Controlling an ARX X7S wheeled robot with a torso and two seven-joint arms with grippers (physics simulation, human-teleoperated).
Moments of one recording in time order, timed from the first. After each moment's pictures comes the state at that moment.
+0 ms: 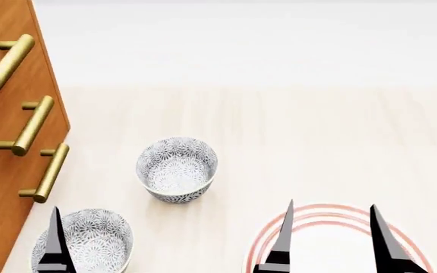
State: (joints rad) left arm 0.02 -0.20 0.16 0.39 -0.13 -0.07 -0.26; right arm -0.02 0.20 -0.08 -0.46 0.20 0.07 0.19
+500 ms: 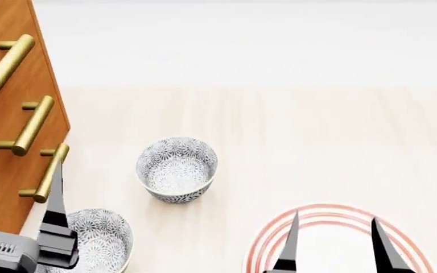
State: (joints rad) left arm -0.21 -0.36 0.26 0.76 0.00 -0.60 -0.21; right arm -0.03 0.23 -0.07 -0.41 0.25 0.08 0.19
